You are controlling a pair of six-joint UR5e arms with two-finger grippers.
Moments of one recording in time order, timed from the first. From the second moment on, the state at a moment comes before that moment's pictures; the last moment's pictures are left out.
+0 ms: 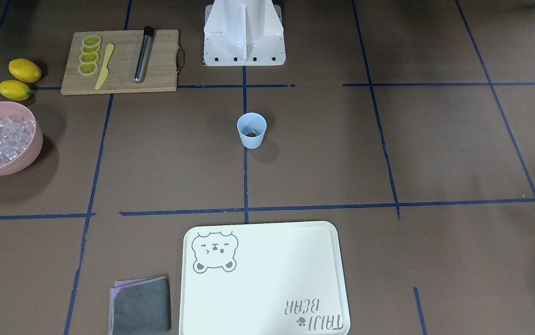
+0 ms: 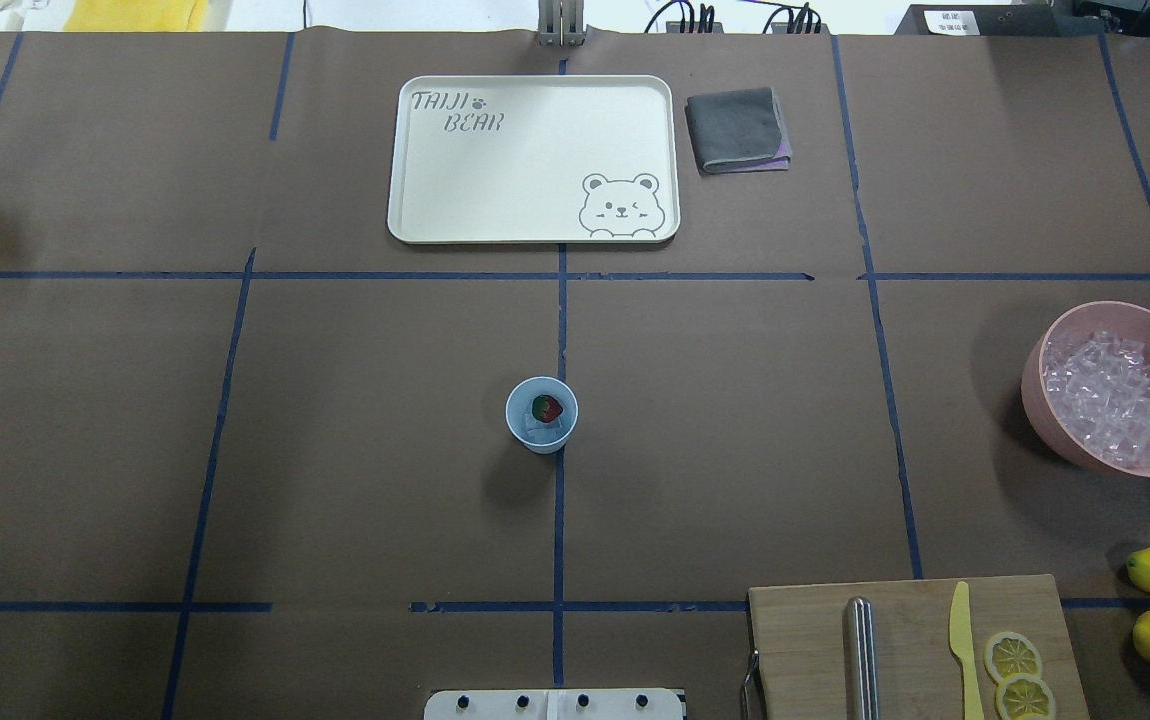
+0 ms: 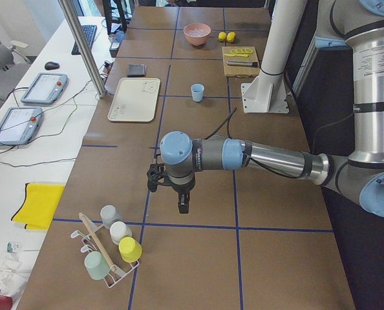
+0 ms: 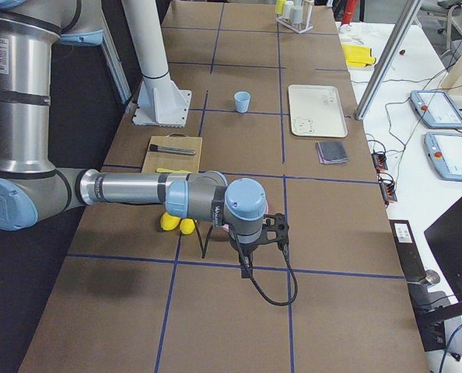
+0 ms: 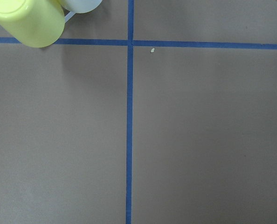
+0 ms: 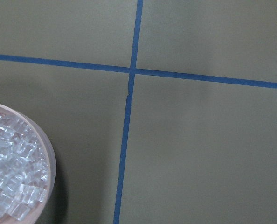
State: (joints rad) left arm -1.57 -1.43 -1.89 -1.35 -2.41 0.02; right arm 1.68 -1.68 1.77 -1.69 2.34 -0.19
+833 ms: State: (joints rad) left arm -1.56 -1.43 -1.88 -1.35 -2.42 0.01; right arm 1.68 -1.67 1.83 -1.69 2.34 -0.13
